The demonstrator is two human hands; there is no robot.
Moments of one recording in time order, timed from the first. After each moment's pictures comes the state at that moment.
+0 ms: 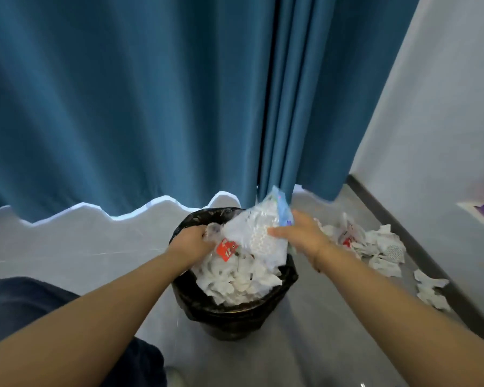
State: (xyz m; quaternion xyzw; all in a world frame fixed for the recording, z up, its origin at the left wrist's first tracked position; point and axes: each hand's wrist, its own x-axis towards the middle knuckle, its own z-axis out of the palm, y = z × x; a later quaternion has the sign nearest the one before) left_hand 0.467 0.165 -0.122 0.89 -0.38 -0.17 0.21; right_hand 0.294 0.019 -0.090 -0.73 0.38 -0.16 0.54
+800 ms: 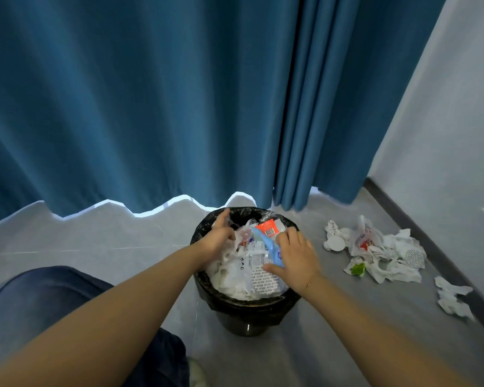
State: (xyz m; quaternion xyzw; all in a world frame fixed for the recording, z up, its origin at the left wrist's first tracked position) left_hand 0.461 0.163 -0.124 0.73 -0.24 -0.40 0.51; right_hand 0.302 0.052 -0.159 -0.96 0.26 -0.07 0.04
